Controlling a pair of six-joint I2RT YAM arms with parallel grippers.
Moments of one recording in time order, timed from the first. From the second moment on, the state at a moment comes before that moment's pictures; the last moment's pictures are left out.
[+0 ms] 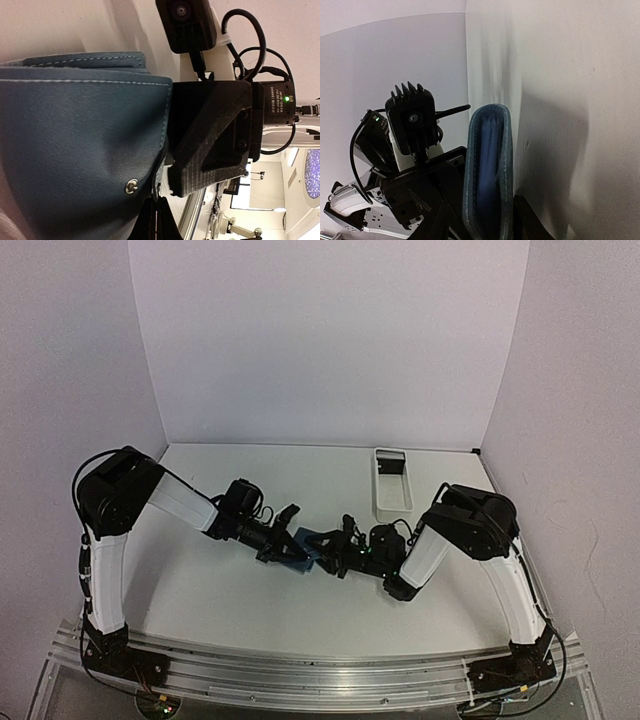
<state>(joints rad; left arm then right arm) -0.62 2.08 1.05 0.25 1.00 -0.64 0.81 2.37 0.94 1.32 -0.34 1.51</state>
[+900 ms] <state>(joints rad) -0.60 2.08 1.22 -0.26 1.04 -0.26 0.78 2.30 1.06 0.87 -0.63 1.15</state>
